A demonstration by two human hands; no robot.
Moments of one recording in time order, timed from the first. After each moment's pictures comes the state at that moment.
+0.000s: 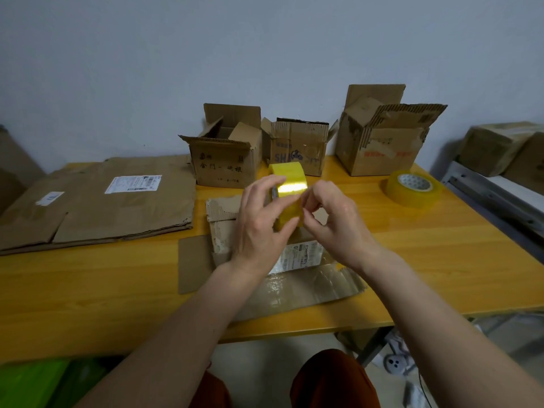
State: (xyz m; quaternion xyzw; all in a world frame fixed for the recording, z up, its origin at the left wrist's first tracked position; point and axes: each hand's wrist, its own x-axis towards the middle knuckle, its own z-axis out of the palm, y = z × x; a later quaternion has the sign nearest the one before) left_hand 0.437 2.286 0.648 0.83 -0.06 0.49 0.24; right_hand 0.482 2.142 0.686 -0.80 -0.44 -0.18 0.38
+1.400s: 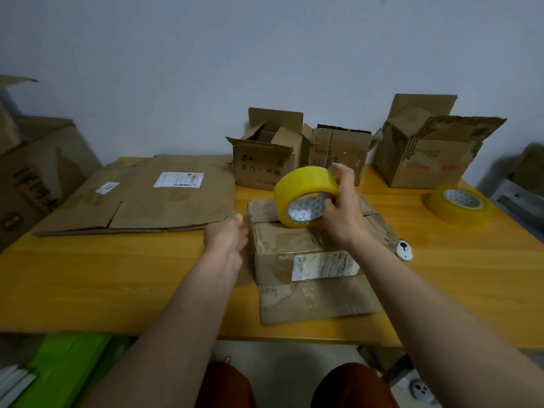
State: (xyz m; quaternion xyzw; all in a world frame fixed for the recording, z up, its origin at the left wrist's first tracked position) left_hand 0.411 2.374 0.649 0.46 0.43 0.25 0.74; right_hand 0.513 2.216 0.671 -0.81 -0.27 -0.08 0.52
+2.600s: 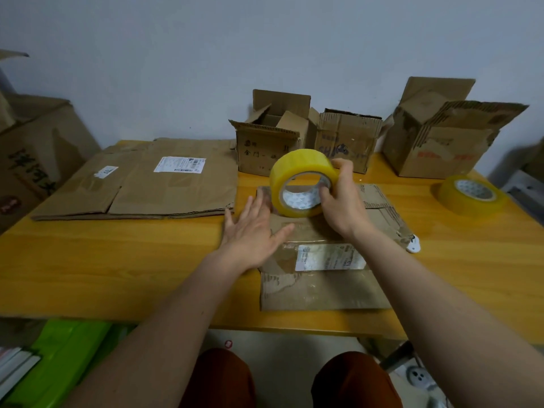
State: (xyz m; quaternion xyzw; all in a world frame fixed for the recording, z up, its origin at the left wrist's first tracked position) left_hand 0.411 2.373 0.623 0.98 0.15 0.01 0.15; right_hand 0.518 2.227 0.663 -0.84 -0.26 -0.06 0.47
